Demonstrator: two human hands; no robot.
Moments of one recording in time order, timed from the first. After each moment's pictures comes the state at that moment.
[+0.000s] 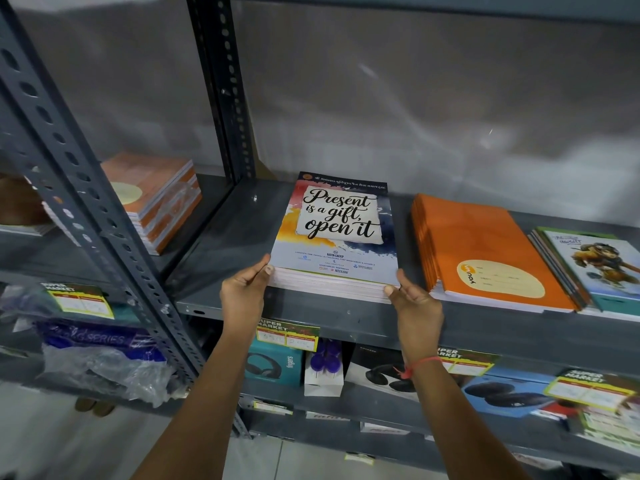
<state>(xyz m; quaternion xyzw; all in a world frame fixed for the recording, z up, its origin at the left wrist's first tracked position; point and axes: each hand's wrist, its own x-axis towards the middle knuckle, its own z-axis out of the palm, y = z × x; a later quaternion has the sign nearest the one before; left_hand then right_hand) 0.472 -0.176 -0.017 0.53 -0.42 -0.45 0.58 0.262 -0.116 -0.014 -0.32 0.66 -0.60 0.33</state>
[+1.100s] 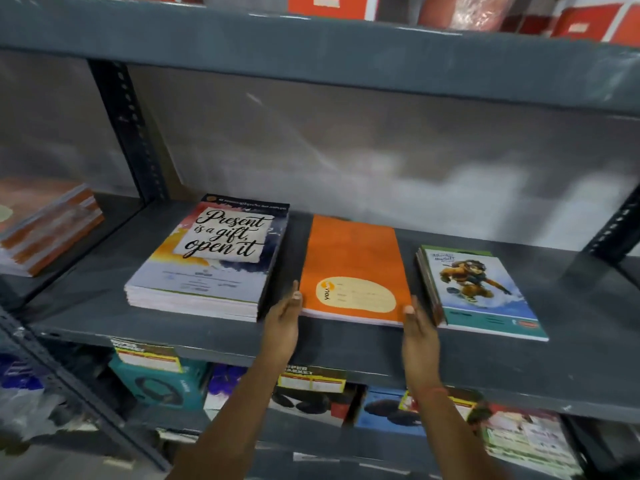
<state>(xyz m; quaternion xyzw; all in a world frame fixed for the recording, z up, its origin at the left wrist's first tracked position) 0.223 -0.116 0.000 0.51 -0.48 -0.54 0.47 0.049 -0.061 -0.006 -0.34 0.66 -0.59 0.31</state>
